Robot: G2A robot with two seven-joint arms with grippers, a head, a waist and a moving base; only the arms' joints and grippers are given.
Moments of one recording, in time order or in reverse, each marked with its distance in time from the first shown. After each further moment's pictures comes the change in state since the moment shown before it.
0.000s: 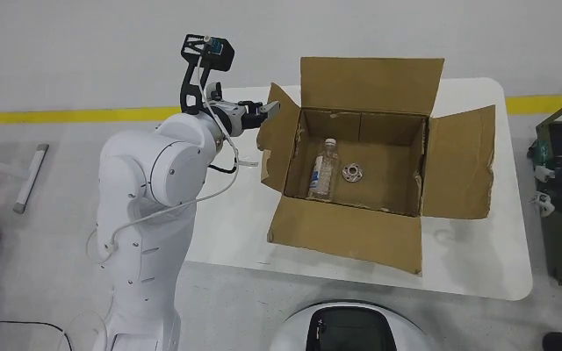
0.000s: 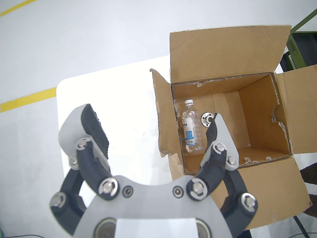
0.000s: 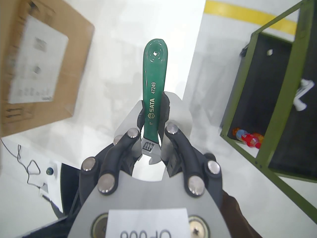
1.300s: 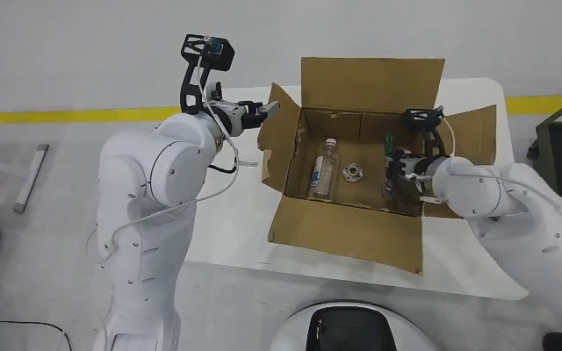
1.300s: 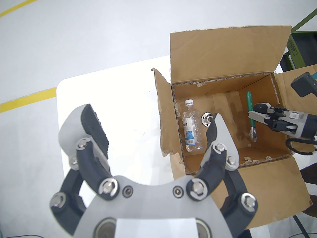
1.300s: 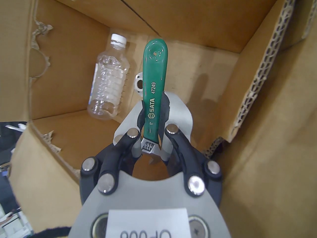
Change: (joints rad) left arm 0.000 0.000 0.000 0.000 0.000 0.000 0.000; right arm 0.512 0.004 -1.018 0.278 0.065 0.590 -0.298
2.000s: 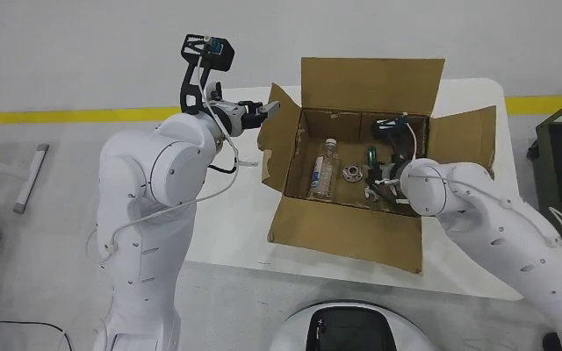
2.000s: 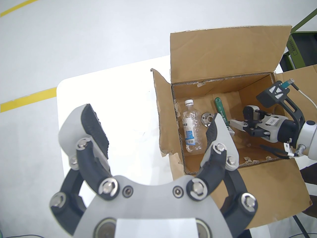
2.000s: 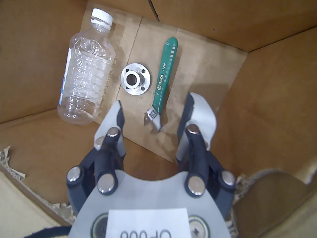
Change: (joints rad) left arm 0.000 0.000 0.000 0.000 0.000 0.000 0.000; right arm 0.123 -0.054 -0.160 0.080 -0.129 0.044 0.106
